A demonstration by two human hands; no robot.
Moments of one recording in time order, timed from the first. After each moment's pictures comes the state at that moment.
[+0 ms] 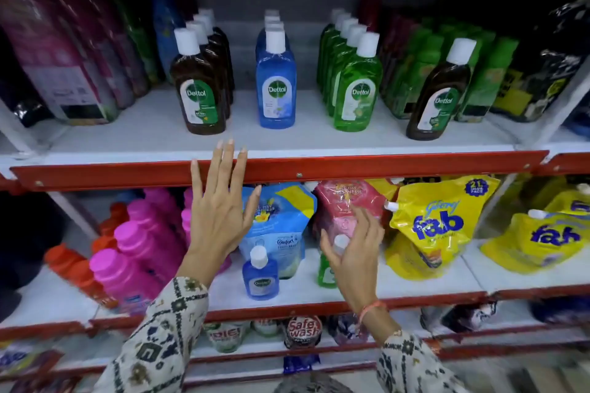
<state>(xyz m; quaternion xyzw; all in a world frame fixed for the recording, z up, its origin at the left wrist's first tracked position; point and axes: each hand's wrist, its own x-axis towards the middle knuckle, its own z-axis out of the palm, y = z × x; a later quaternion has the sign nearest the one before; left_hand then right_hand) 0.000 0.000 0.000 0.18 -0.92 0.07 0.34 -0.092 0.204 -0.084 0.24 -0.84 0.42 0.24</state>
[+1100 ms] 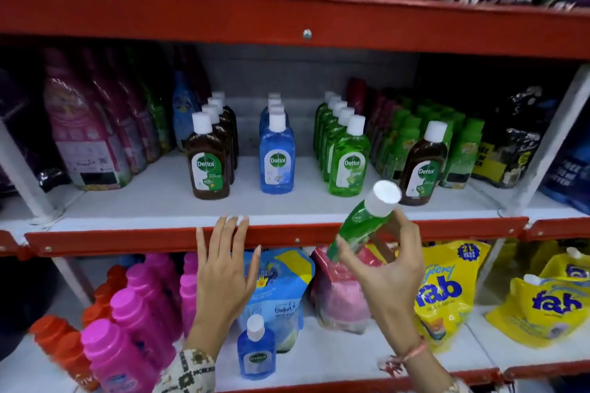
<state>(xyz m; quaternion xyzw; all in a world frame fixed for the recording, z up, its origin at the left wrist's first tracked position) -0.007 0.005 0.001 0.20 -0.90 0.01 0.39 -0.096 0.221 0.053 0.23 -0.69 0.63 0.26</state>
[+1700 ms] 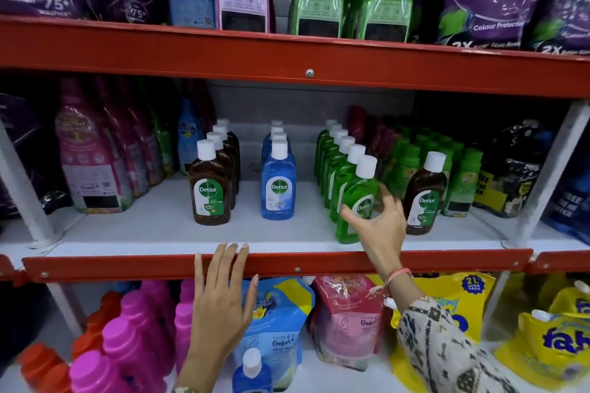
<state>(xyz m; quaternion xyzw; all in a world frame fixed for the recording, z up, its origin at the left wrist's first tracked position) -0.009 0.000 -0.005 0.18 -0.89 0.02 0.42 -0.198 0.180 0.095 0.17 -0.77 0.56 0.23</state>
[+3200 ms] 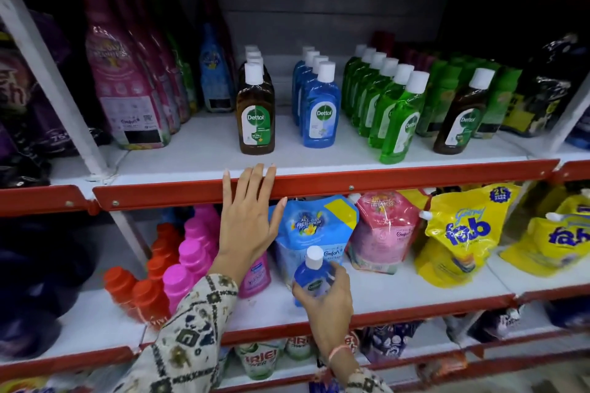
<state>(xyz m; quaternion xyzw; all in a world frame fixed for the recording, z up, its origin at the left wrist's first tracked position) 0.037 -0.062 0.009 0.14 -0.93 0.03 0.34 0.029 0.099 -0.122 0.06 -0.82 0.57 0.05</state>
